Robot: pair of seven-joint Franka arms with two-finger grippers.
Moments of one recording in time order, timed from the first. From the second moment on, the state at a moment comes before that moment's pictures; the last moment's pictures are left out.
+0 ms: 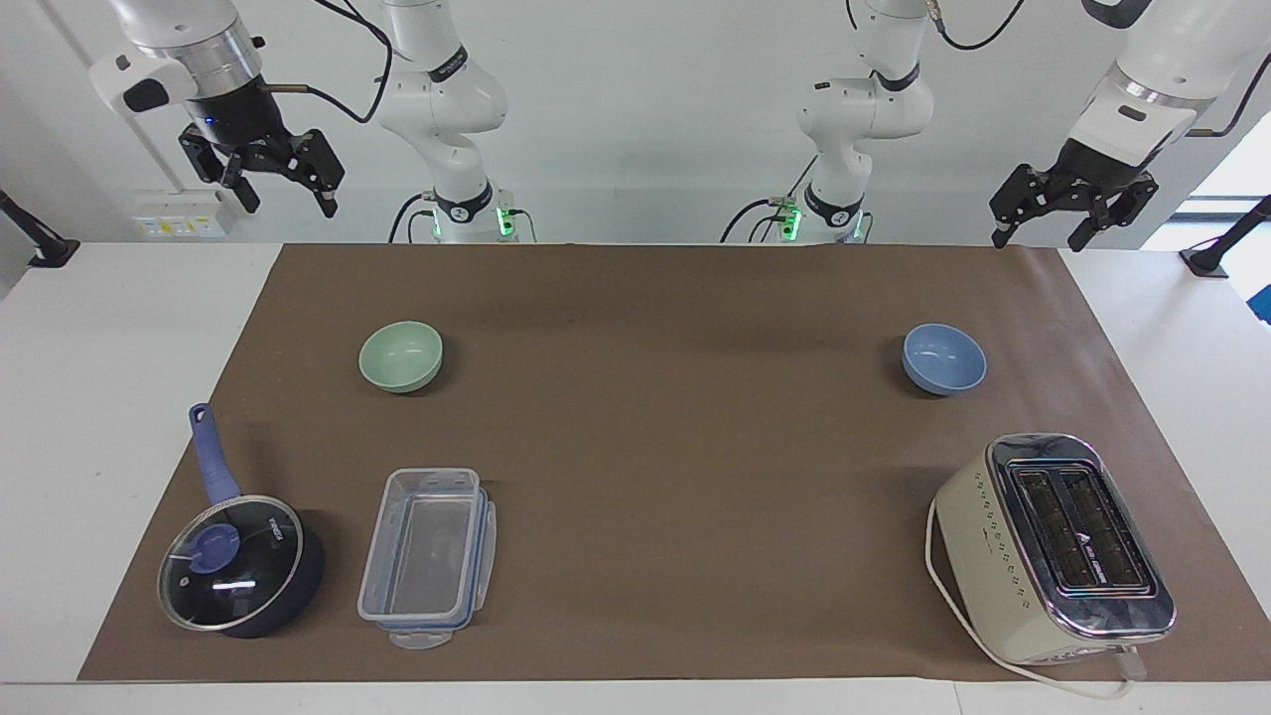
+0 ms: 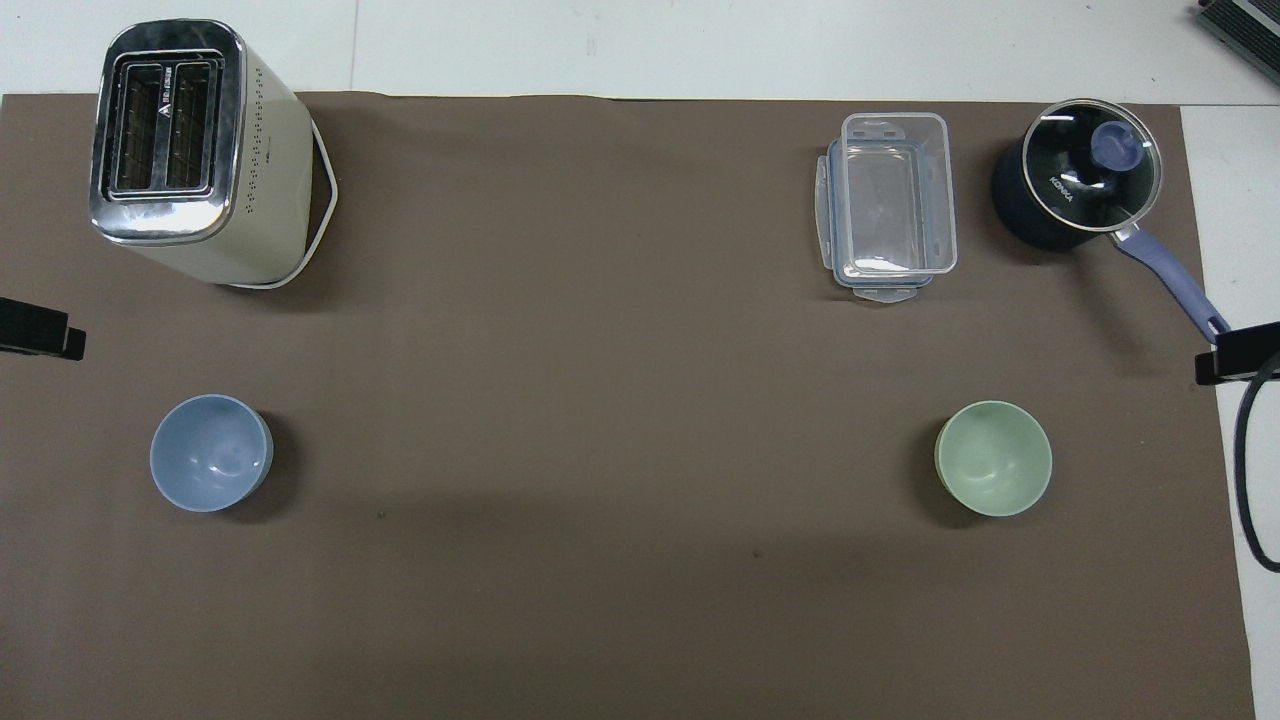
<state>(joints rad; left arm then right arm) -0.05 -0.04 0.04 -1.51 -0.02 1.48 0.10 0.00 -0.07 -0.07 -1.50 -0.01 1.41 0.03</state>
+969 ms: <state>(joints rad) -0.04 -0.04 0.04 -1.51 -0.02 1.48 0.11 0.00 -0.07 -0.07 -1.50 -0.01 1.41 0.03</state>
